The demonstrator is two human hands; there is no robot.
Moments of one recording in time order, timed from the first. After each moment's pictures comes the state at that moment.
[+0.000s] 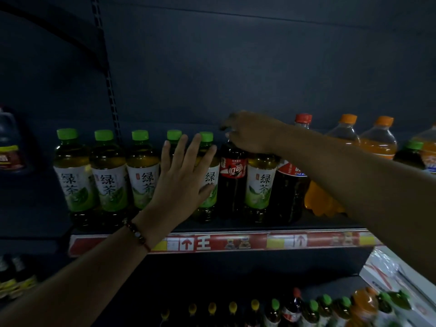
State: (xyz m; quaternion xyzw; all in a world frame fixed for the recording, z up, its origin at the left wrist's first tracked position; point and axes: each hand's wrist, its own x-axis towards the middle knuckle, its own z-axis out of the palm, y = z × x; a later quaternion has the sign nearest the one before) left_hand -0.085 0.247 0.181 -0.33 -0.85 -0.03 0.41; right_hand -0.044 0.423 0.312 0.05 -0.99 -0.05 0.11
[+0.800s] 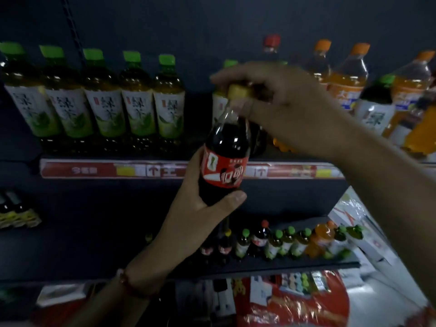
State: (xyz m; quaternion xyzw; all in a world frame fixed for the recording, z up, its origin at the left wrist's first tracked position) left_hand 0.120 0.286 0.121 -0.30 -0.69 -0.66 -0.04; right_hand 0.147 0.441 0.271 0.16 -0.94 0.22 0.21
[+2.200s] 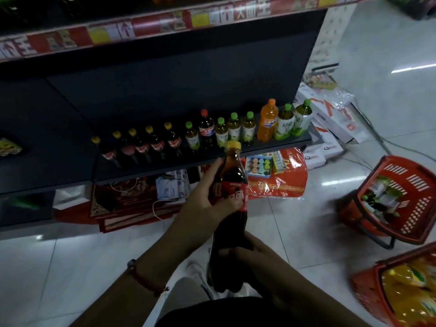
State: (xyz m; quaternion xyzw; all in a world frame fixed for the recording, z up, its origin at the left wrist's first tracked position) left_hand 0.431 0.462 -0.020 -0.16 -0.73 -0.58 -0.32; right_hand 0.548 0.570 -0.045 -0.26 -0.46 0.81 -0.26
